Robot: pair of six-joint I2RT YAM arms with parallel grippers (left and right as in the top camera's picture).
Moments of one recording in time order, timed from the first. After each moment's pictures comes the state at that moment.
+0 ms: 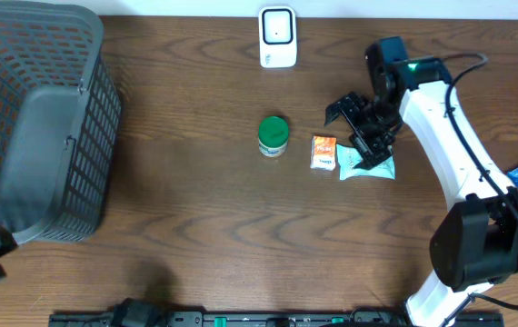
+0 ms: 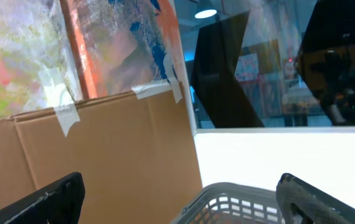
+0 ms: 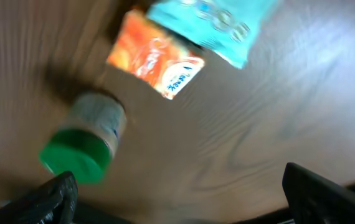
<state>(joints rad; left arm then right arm) -0.29 0.49 1.37 -0.47 -0.77 0.48 0.21 1.87 1.62 -1.24 -0.31 1.33</state>
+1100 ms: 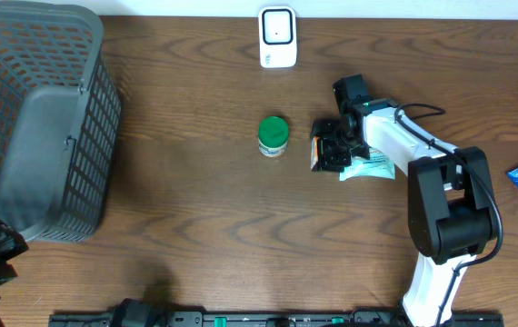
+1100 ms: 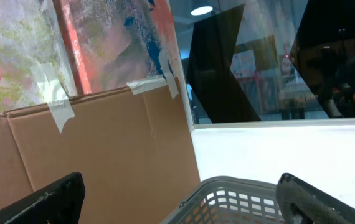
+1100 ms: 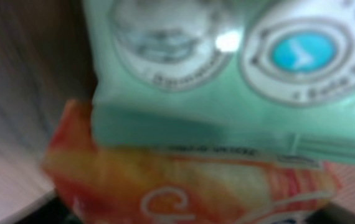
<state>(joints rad) -0.26 0.47 1.33 -0.49 -0.73 0.45 0.26 2.05 1.32 -0.66 -0.36 1.82</state>
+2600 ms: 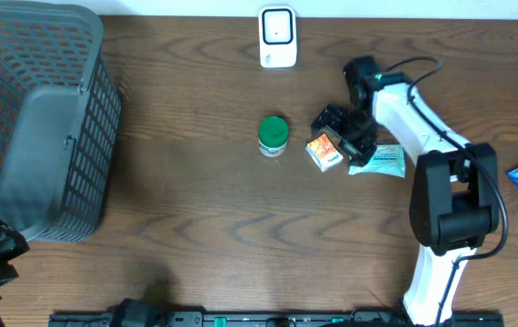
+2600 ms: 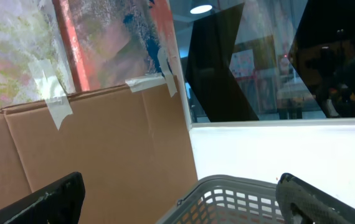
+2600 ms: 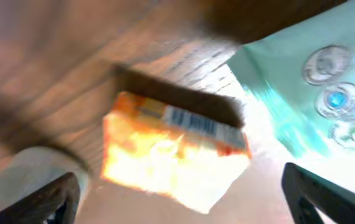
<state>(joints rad) -0.26 0.46 1.33 -0.50 -0.73 0.43 0.21 2.09 1.60 -1.03 -0.26 0.89</state>
